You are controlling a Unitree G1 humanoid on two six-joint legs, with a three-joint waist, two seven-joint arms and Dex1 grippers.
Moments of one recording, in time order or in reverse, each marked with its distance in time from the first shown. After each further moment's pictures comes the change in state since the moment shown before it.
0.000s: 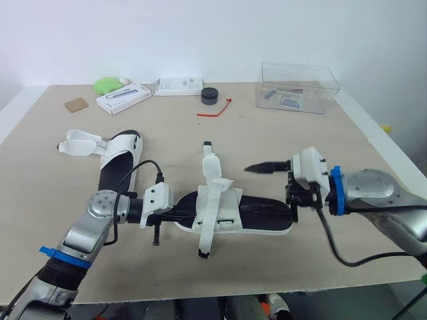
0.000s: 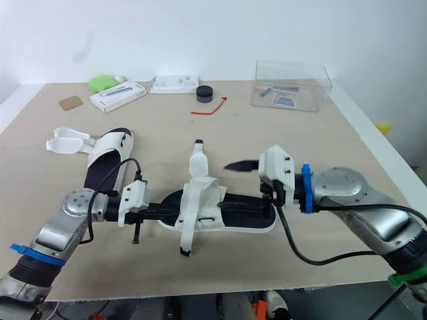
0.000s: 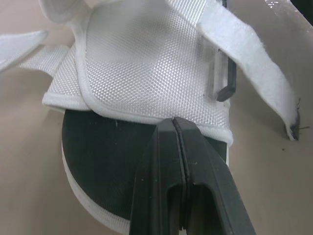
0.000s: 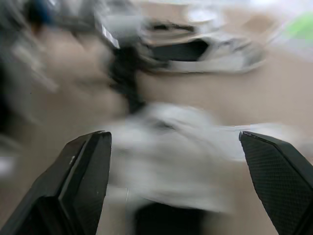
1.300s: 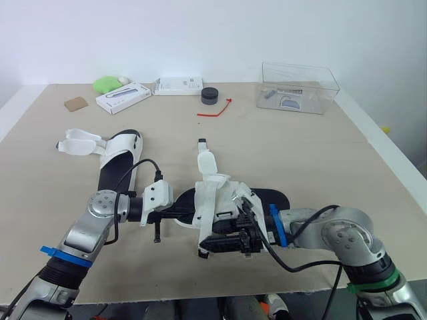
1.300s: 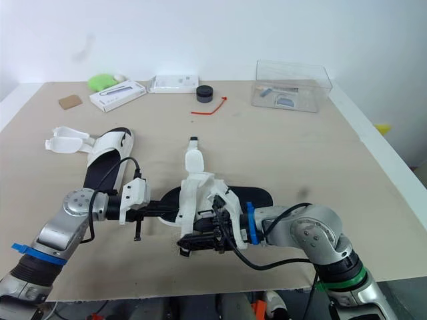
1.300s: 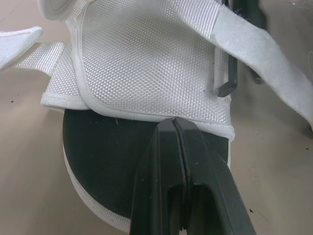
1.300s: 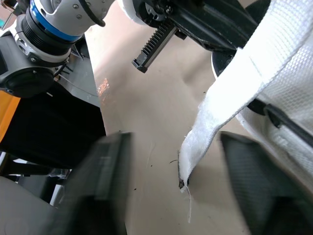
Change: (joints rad) left arm -0.003 -0.009 0.006 0.019 0.013 -0.006 0.044; right arm 0.028 0.648 -0.167 0.038 -0.001 0.893 -0.361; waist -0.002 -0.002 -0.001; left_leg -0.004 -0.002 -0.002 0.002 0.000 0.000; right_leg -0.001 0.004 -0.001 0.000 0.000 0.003
